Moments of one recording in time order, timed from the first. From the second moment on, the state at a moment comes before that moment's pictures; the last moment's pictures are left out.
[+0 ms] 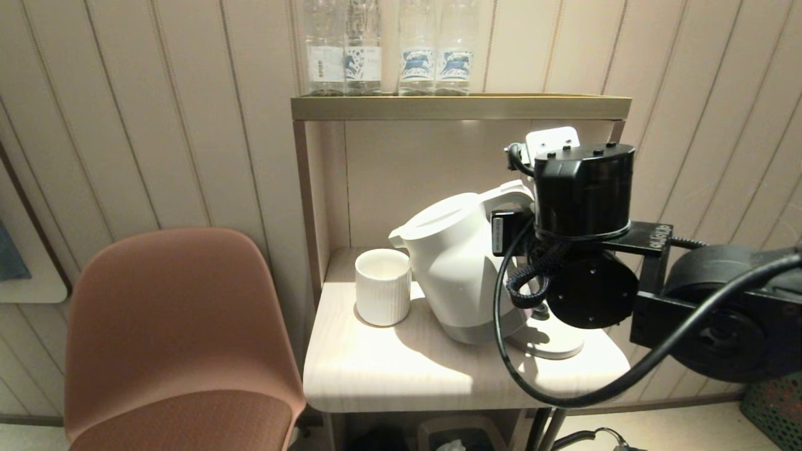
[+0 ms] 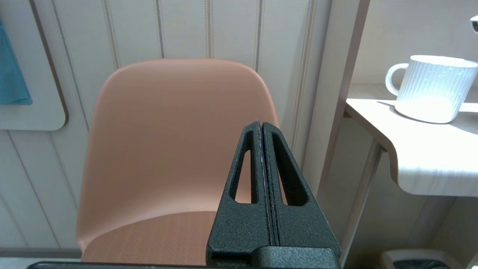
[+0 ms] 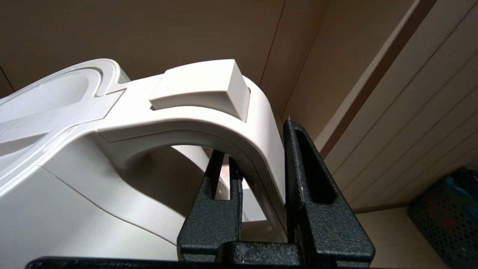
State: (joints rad) left arm 0.00 0.00 0.00 -0.16 0.00 -0.02; right arm 0.72 1.71 -1.09 -0.46 -0.94 0.03
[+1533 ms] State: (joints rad) left arm 0.00 0.00 0.00 -0.16 0.00 -0.02; right arm 0.72 1.74 -1.19 -0.46 -0.93 -0.15
